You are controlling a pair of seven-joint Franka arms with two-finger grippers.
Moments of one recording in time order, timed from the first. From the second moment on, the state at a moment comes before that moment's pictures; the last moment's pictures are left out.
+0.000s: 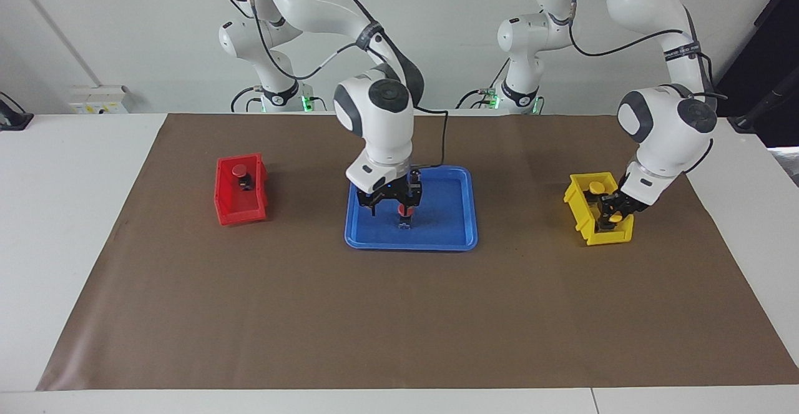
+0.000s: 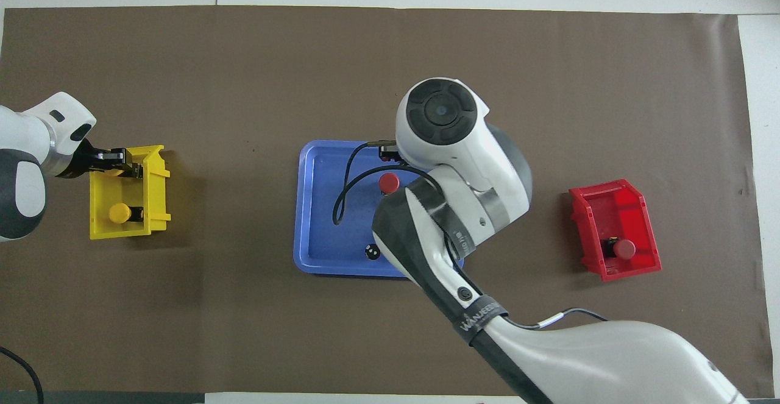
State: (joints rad) left arm 0.08 0.13 -0.02 -2.06 0.02 2.23 0.07; right arm 0.51 0.31 -0.05 -1.63 -0.03 1.99 0.47
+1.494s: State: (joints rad) left arm -0.57 0.26 -0.05 -1.89 -0.08 2.26 -0.65; right arm -0.01 -0.26 -0.05 -2.50 -0.02 2.20 -0.16
